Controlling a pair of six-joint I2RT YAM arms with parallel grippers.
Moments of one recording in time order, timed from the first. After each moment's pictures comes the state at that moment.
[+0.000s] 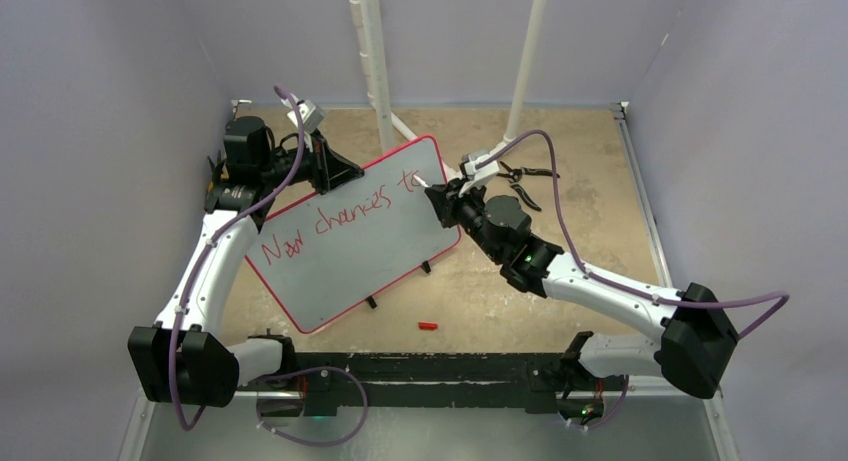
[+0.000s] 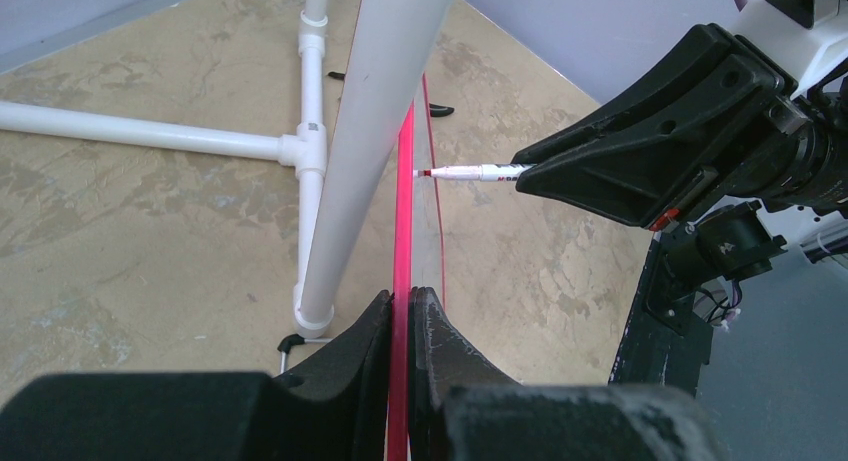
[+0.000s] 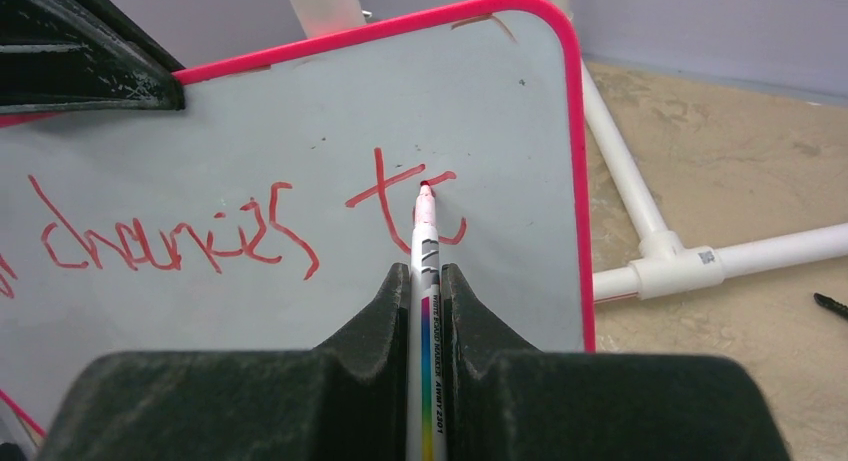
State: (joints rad) left arm -0.07 1.21 1.11 -0.23 0.95 -0.08; right arm 0.88 1.23 0.79 0.41 0.31 0.24
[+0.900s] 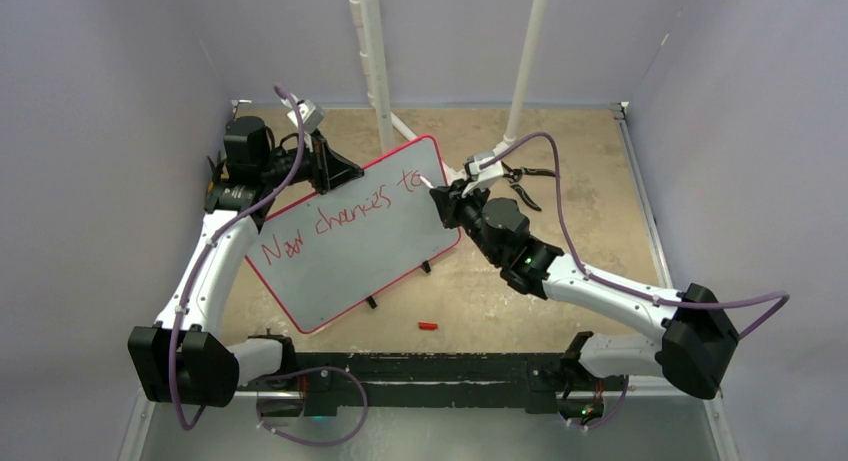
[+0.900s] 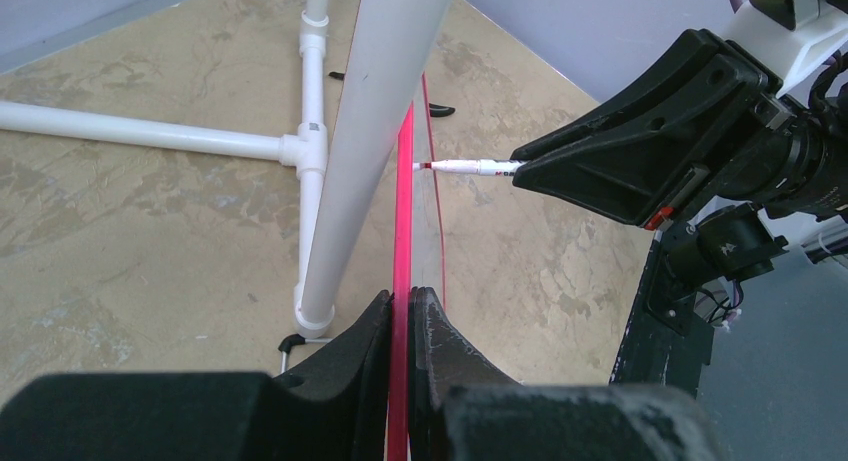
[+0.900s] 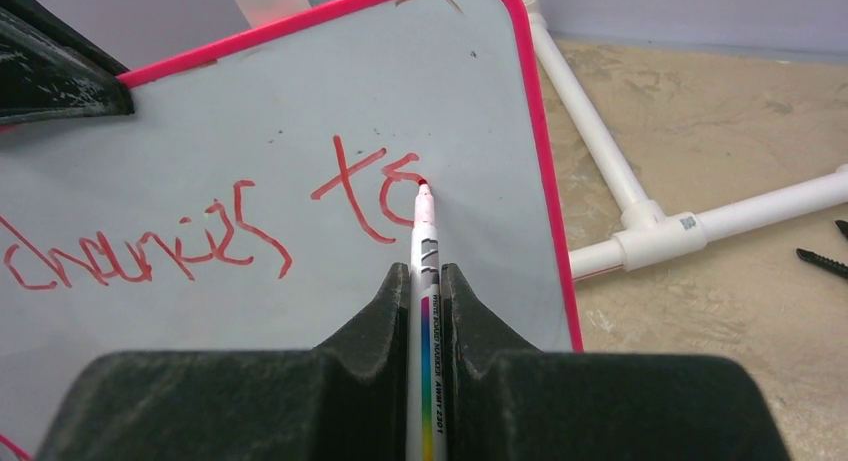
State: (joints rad) left arm -0.07 1.21 1.11 -0.23 0.95 -0.08; right arm 0.88 1.23 0.78 0.39 0.38 0.30
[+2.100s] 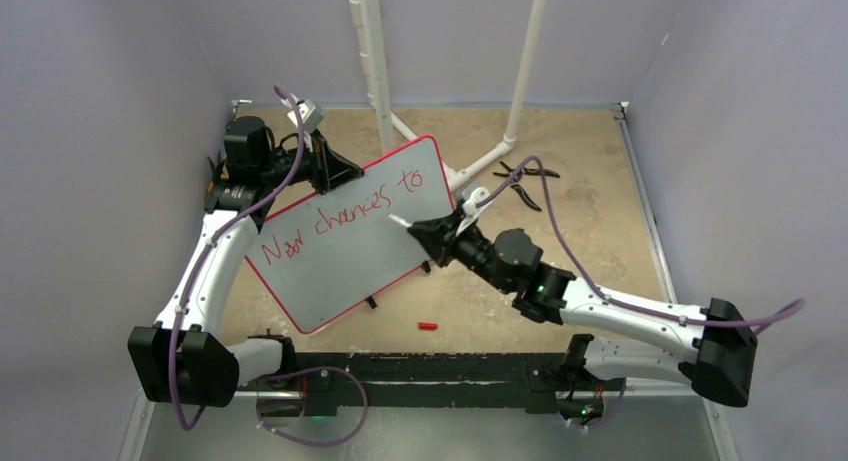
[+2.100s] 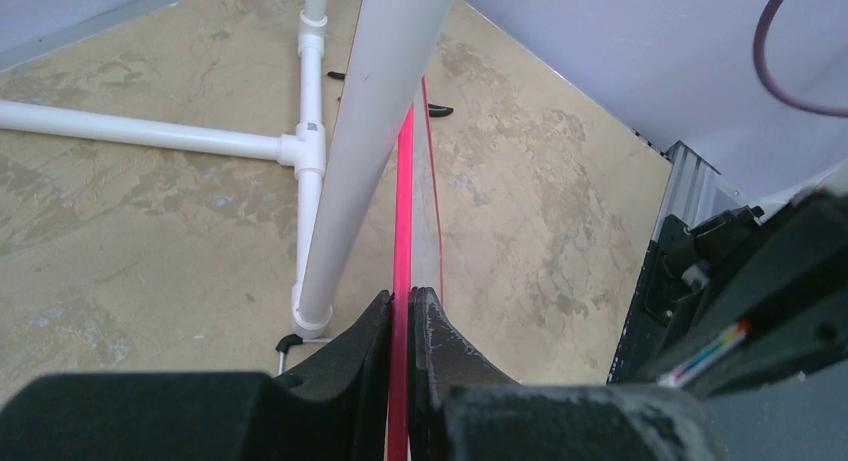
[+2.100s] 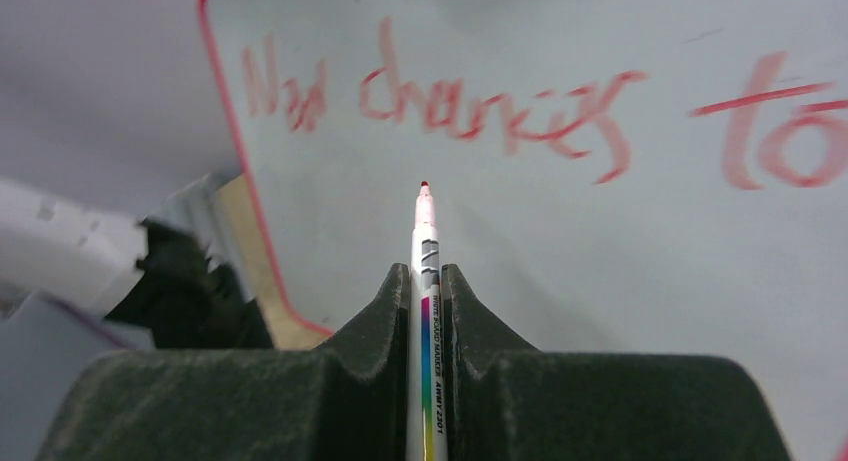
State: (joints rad) left arm -0.07 1.21 1.11 -0.23 0.95 -0.08; right arm 1.09 1.10 0.69 0.45 0.17 0.25
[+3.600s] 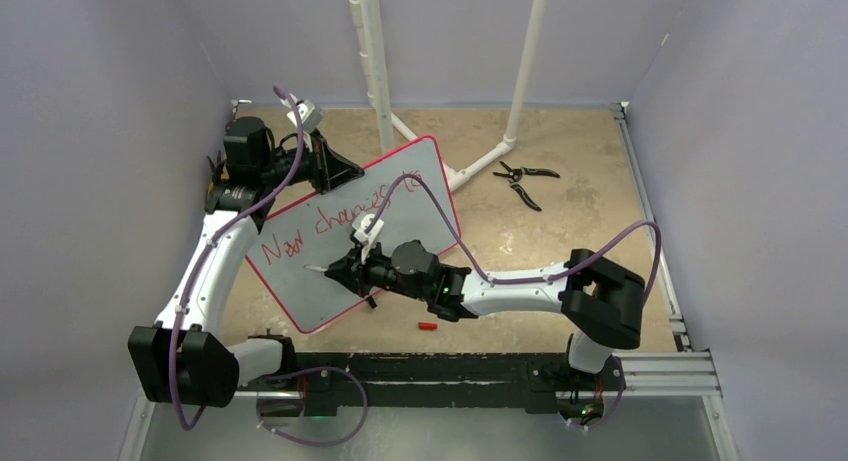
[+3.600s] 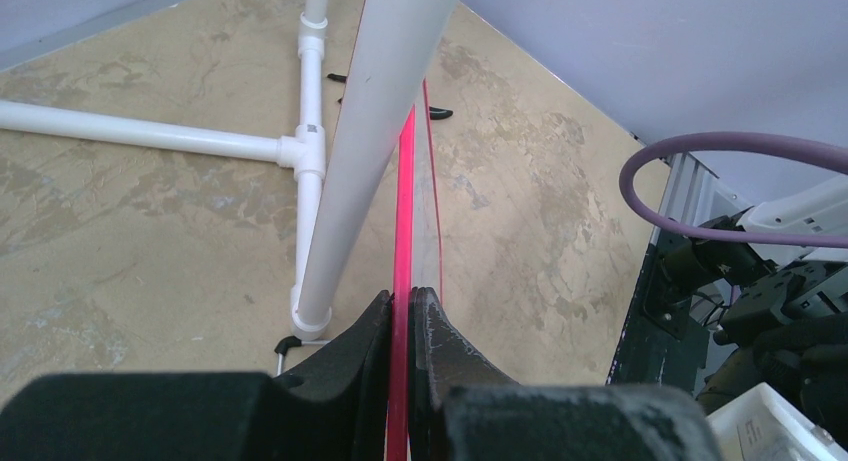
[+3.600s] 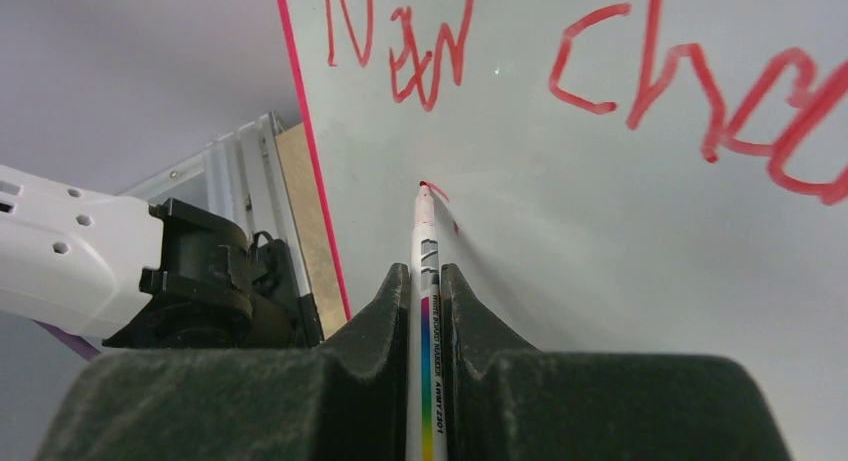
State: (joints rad) left arm -0.06 1.21 1.11 -0.21 0.95 -0.09; right arm 1.24 1.68 0.97 0.64 0.06 0.29
